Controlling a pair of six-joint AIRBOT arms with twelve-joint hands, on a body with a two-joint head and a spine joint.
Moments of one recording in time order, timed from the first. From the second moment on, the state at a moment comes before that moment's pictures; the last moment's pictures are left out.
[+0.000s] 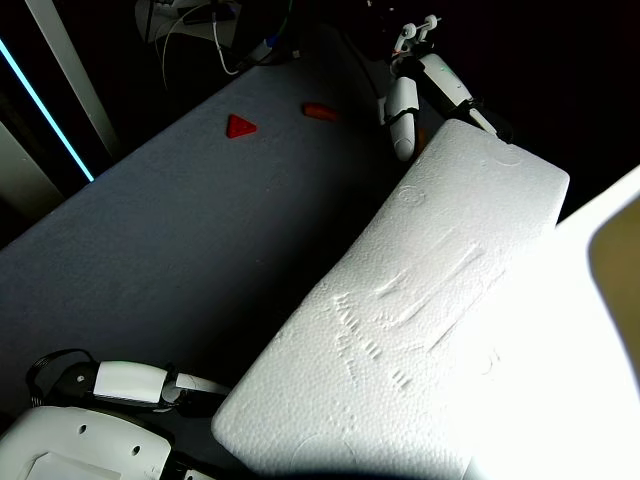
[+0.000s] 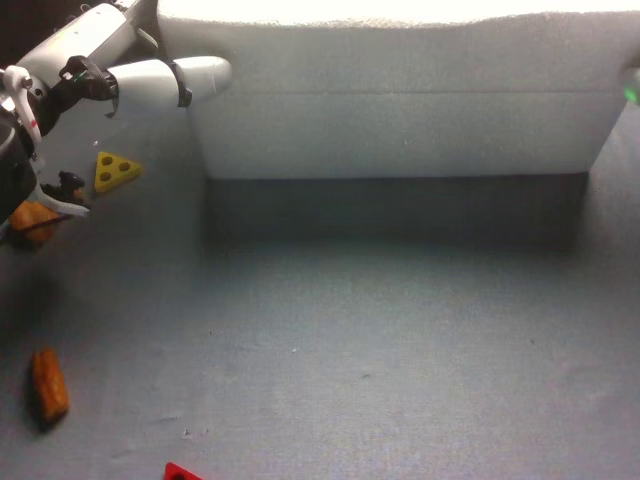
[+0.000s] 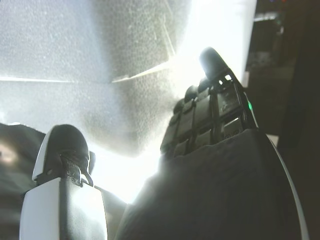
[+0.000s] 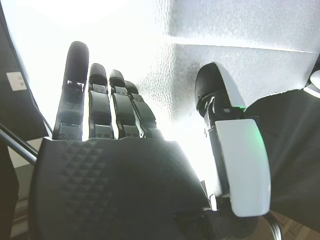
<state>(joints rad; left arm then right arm) 0.56 -1.22 1.55 -0.21 -0.67 0.33 -0.45 -0.96 1.32 0.42 0.65 -0.81</state>
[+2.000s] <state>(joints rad) 0.73 -1.09 1.43 -0.24 -0.77 0.36 -0.62 -0.84 1.18 0.51 0.72 -0.87</state>
